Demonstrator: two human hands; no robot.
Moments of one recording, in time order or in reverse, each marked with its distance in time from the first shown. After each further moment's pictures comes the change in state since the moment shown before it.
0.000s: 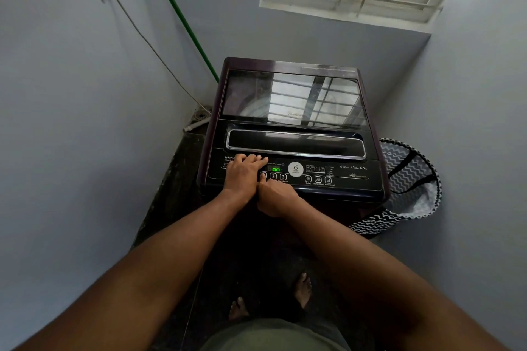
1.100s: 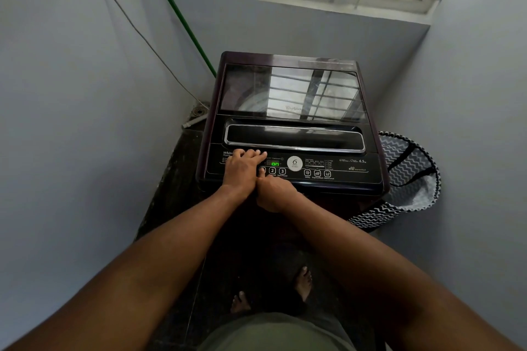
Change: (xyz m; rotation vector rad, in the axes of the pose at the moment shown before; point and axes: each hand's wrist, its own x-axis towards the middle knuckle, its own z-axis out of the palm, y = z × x) left_hand 0.001 -0.003 0.006 -0.013 0.013 0.000; right_hand 0.000 -0.001 0.004 0.032 -0.003 0.013
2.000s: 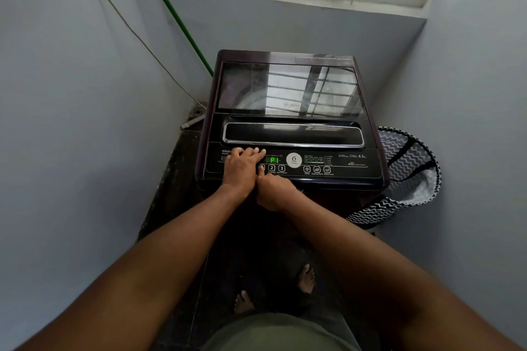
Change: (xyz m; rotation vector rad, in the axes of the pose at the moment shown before) left_hand 0.001 -0.003 0.006 -0.008 0.032 0.001; right_hand 0.003 0.002 0.009 0.038 0.042 0.032
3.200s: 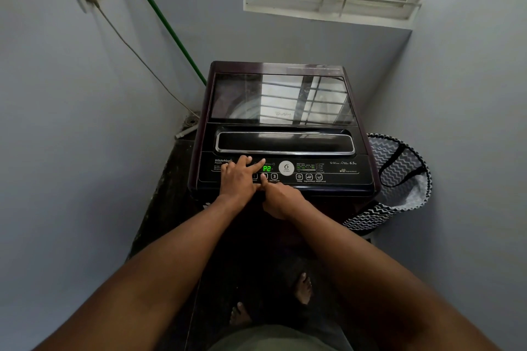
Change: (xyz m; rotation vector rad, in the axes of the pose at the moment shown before) left_hand -0.005 0.015 -0.001 0.064 -0.049 -0.001; right_hand -0.005 0.033 0.008 0.112 0.000 0.118
